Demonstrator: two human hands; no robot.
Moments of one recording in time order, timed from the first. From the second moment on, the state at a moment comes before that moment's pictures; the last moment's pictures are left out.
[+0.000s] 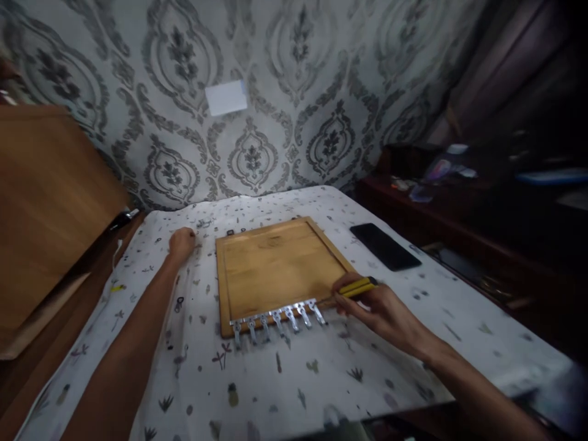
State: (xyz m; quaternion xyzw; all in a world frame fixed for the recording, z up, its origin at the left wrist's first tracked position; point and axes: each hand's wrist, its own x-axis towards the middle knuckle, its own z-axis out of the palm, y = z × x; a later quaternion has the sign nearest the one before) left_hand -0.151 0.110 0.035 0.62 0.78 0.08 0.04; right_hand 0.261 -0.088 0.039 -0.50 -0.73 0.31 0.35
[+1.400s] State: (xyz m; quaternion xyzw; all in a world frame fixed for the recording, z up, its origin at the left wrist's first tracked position) left_hand 0.054 -0.006 0.022 0.79 0.36 0.13 0.48; right_hand 0.275 -0.088 0.018 -0.42 -0.72 0.37 0.41
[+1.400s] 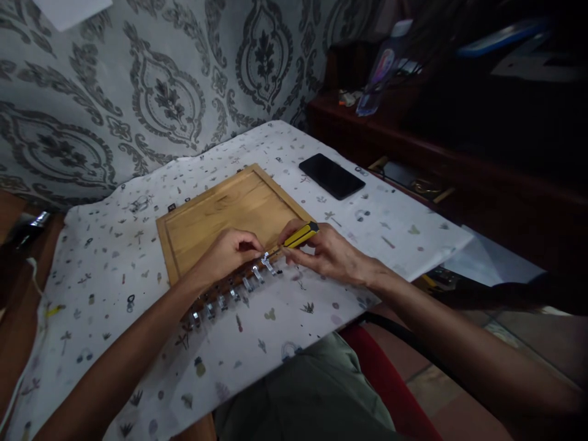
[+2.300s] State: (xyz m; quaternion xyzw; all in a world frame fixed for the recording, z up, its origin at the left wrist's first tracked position) left_hand 0.066 -0.004 0.027 0.86 0.32 0.06 0.38; right_hand 0.277 -0.089 0.017 -0.41 -0.72 0.38 0.40
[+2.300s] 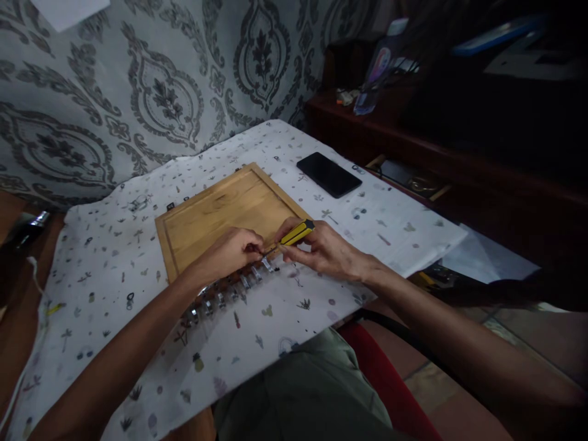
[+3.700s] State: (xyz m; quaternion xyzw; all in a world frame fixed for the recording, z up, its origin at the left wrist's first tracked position) left_hand 0.065 -0.076 0.020 0.87 0.48 0.07 0.08; right_hand 0.275 -0.090 0.017 -0.41 -0.73 0.37 0.41
